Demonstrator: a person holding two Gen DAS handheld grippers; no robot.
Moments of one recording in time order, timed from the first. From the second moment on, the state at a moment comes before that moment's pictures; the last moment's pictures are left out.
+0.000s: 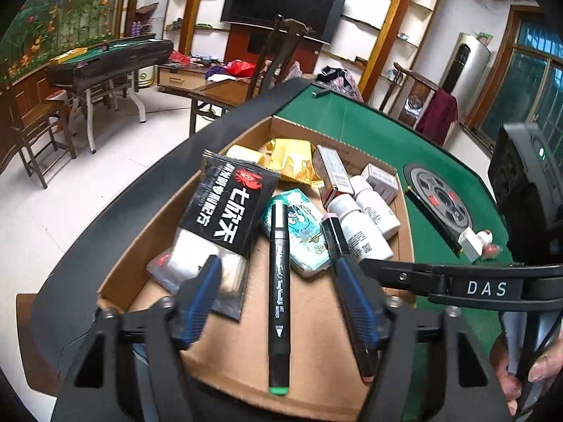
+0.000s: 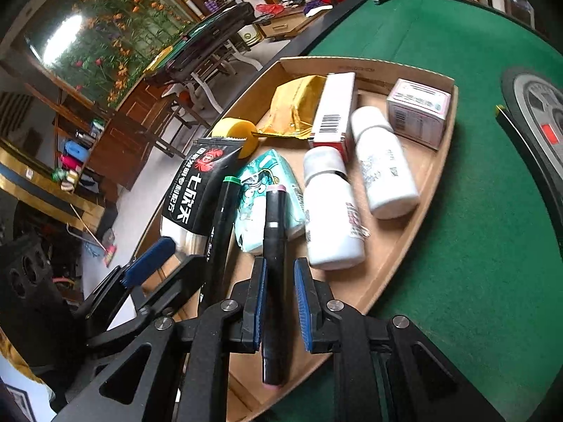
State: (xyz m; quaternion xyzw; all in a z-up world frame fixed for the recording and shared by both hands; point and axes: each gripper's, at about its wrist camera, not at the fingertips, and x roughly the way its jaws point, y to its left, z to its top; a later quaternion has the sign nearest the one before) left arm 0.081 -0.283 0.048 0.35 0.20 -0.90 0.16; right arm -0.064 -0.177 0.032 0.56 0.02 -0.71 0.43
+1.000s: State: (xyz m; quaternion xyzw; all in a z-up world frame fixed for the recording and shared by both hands) left arm -0.037 -0.106 0.093 0.38 0.13 -0.91 0.07; right arm -0.188 0.149 0.072 0.38 -0.11 -0.91 0.11
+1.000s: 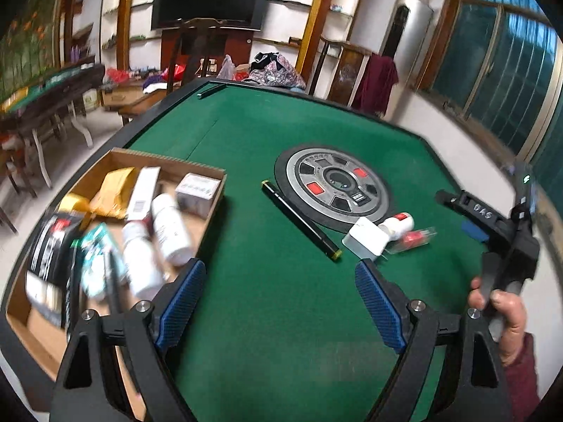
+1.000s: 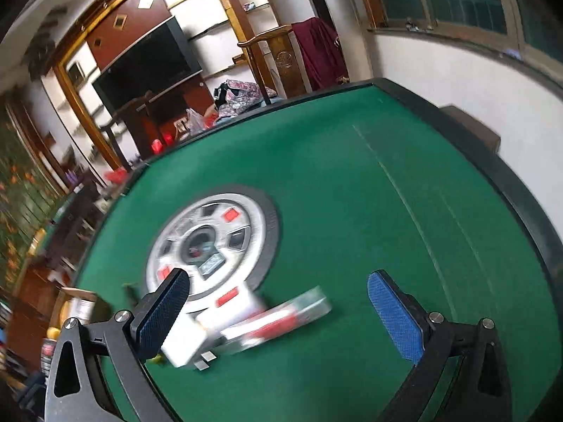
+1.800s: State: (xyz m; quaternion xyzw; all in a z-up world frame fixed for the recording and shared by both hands) left arm -0.183 -0.074 0.009 0.46 0.04 -0.88 0.11; right arm -0.205 0.183 0.049 0.40 -0.20 -0.88 0.14
